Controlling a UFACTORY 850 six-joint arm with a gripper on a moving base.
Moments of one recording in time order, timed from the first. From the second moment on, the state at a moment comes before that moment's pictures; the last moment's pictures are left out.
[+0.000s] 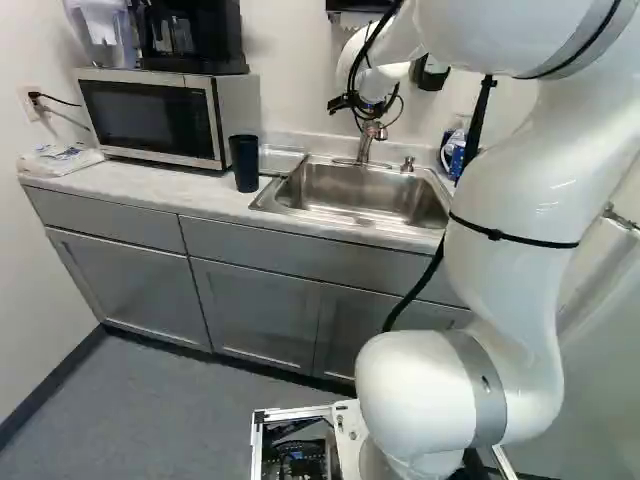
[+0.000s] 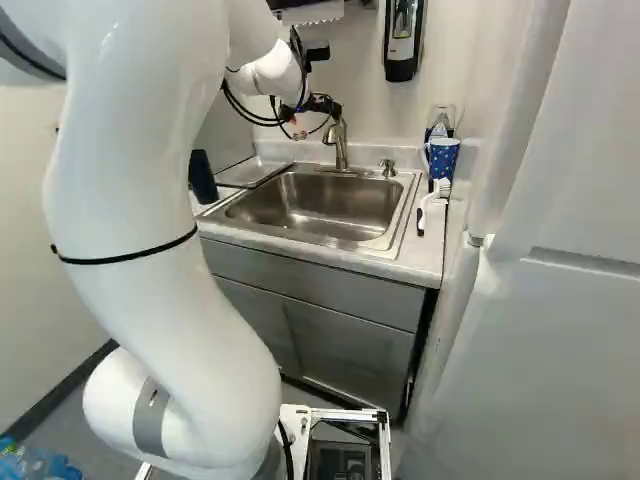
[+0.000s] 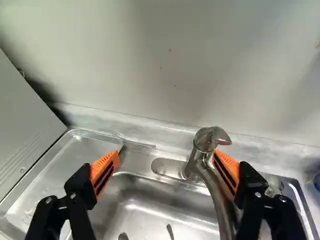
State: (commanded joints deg) arm -3.7 -13.4 -76.8 0.0 1.1 0.0
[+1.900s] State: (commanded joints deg) arm -4.8 -10.2 -73.3 0.0 -0.4 0.0
